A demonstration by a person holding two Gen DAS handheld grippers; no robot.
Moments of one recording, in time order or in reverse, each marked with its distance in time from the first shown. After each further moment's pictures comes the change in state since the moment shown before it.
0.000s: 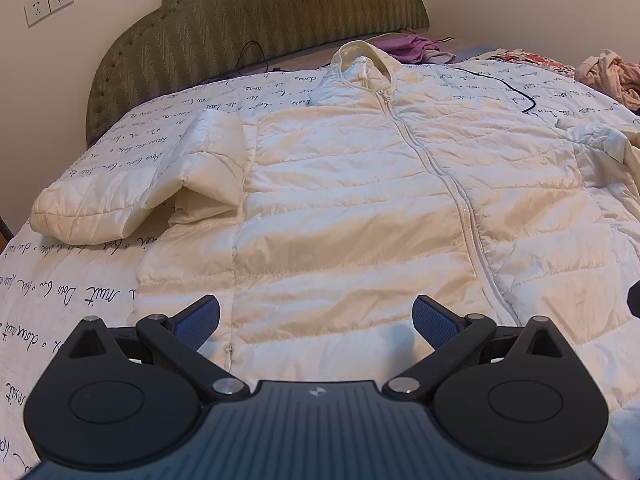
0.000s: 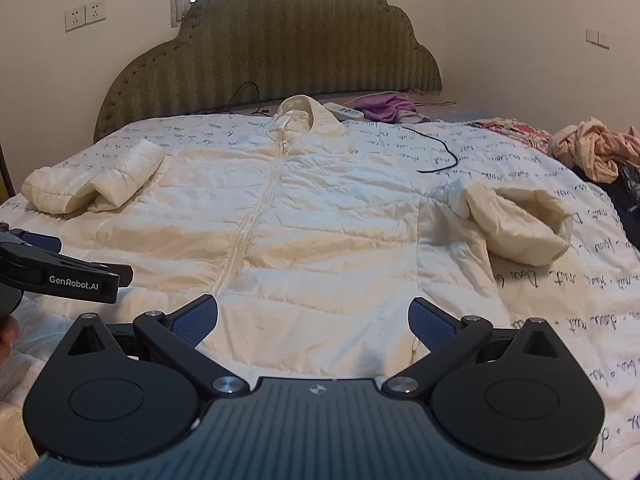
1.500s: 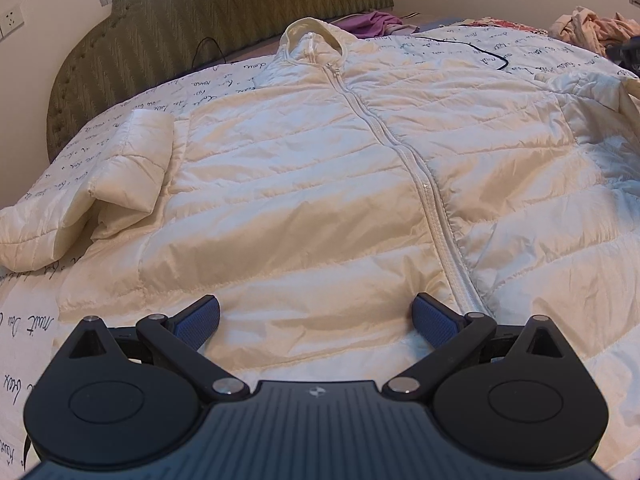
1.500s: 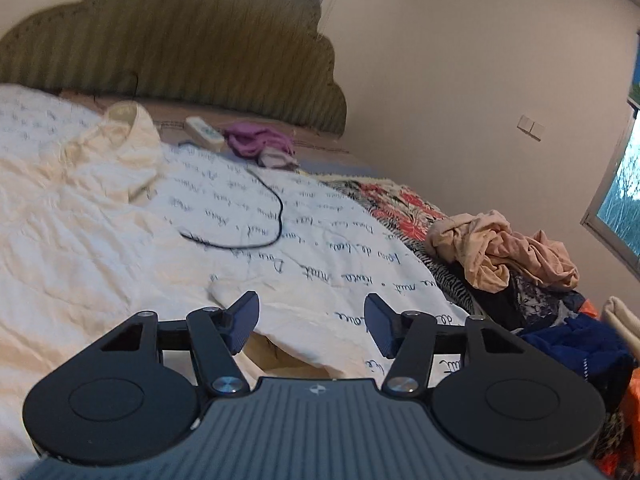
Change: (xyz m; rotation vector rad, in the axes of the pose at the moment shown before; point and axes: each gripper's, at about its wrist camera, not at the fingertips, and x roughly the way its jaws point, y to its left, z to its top) left arm 0.046 -0.042 -0.003 0.105 0.024 -0.046; right arm 0.118 -0.173 0.098 -0.251 -0.023 -0.402
